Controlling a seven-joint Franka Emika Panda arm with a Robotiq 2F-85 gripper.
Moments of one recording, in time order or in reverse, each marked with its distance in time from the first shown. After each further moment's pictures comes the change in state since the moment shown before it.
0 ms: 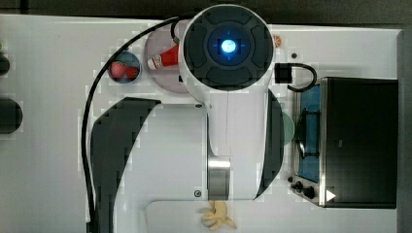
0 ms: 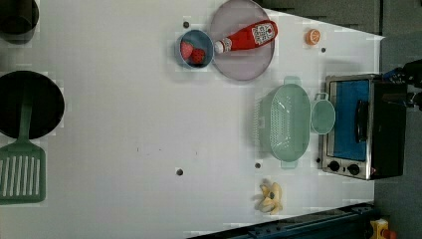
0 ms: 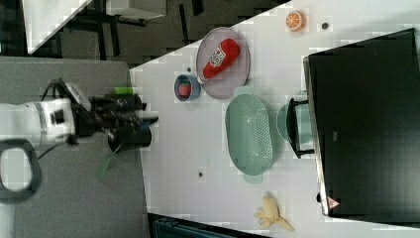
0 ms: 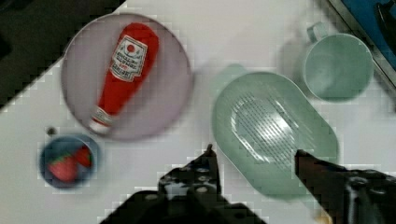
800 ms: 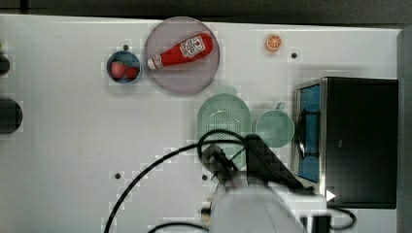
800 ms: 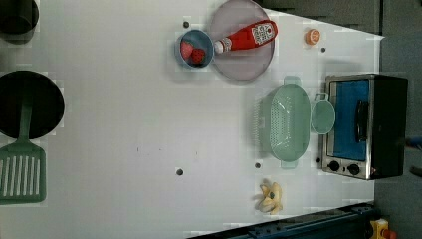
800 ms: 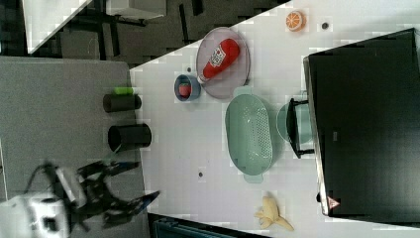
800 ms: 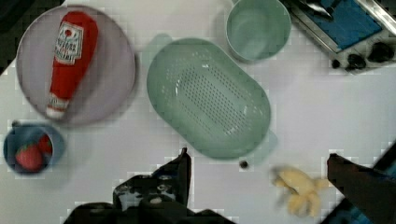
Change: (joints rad) arm -0.041 -0.474 -0.028 -0.408 -0.030 0.017 0.071
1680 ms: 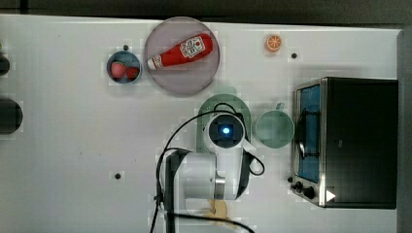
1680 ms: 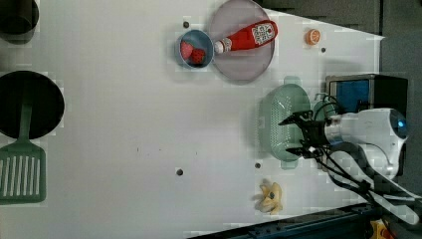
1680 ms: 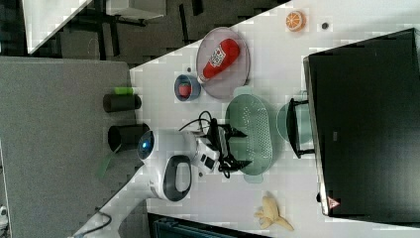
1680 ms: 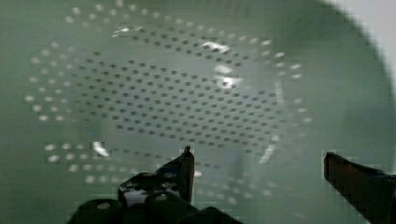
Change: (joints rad) arm 0.014 0.729 0.001 -0.238 0.026 0.731 0.538
